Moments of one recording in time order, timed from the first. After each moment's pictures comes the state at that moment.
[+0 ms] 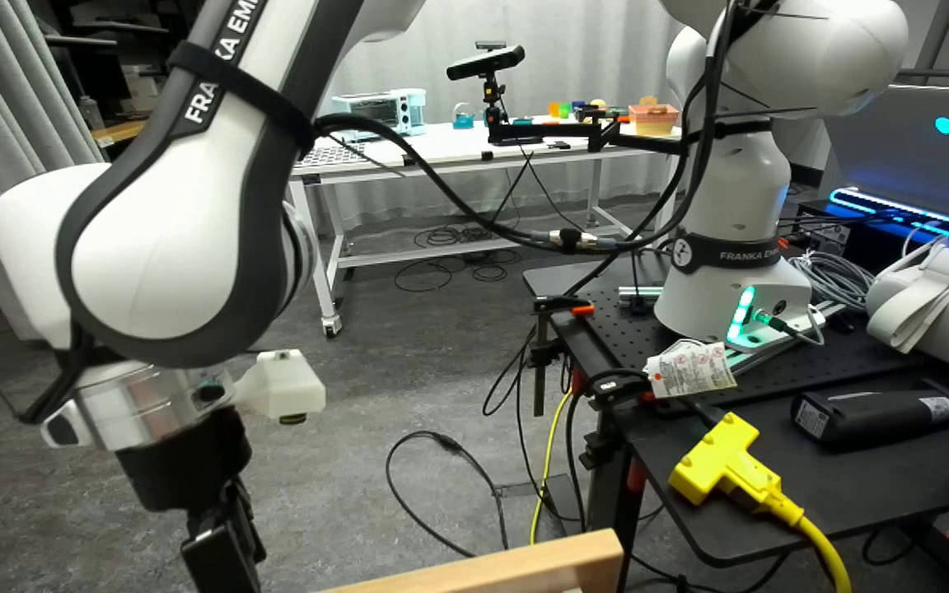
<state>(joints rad) 0.07 0.75 0.25 -1.81 0.24 2.46 -0.33</state>
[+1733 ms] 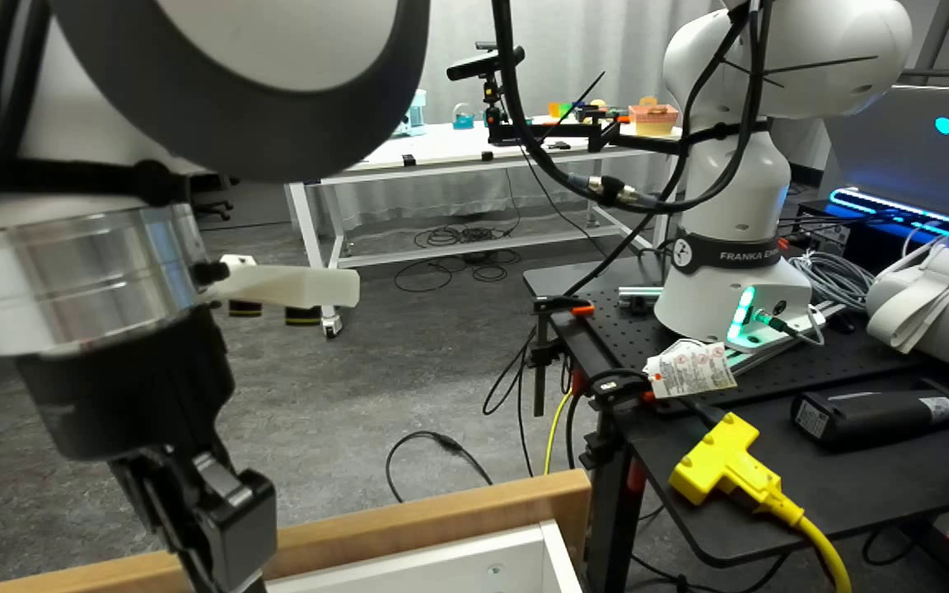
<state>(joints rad) 0.14 0.46 0.32 -1.97 0.10 2.46 -0.50</state>
